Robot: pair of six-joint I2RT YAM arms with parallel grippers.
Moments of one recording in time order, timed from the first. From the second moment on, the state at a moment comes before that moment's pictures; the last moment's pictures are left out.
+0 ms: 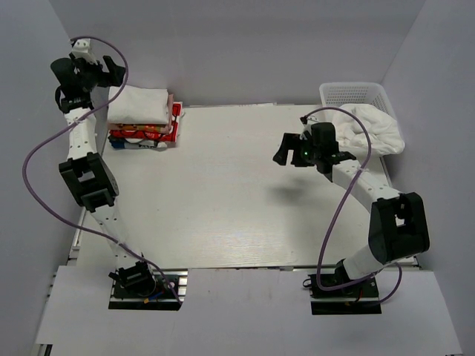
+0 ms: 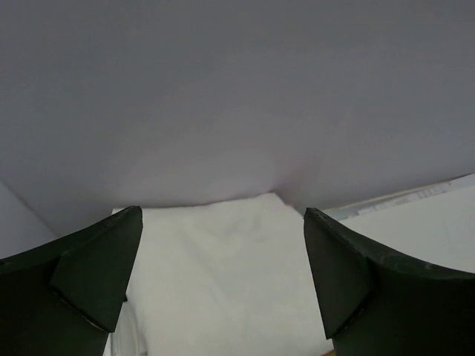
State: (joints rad) left arm 0.35 2.17 2.10 0.03 0.60 0.02; right arm 0.30 1.52 1.03 -0.14 -0.28 0.31
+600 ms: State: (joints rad) left arm 0.35 2.58 2.18 0.09 0.64 -0.15; right arm 0.30 1.67 1.13 -0.21 -0.27 0.30
